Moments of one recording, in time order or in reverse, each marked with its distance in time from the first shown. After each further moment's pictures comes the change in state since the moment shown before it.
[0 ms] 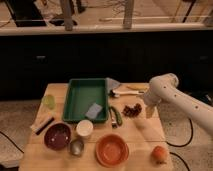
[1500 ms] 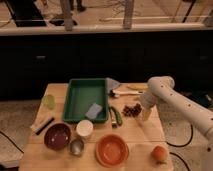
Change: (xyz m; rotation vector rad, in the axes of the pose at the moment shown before) arm -0.005 0.007 0.041 -0.083 -0.112 0.074
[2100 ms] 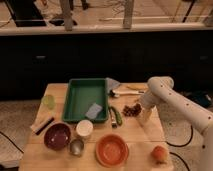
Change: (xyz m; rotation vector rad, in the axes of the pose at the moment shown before) arm 0.003 0.004 0.007 -0.045 -0.011 0.018
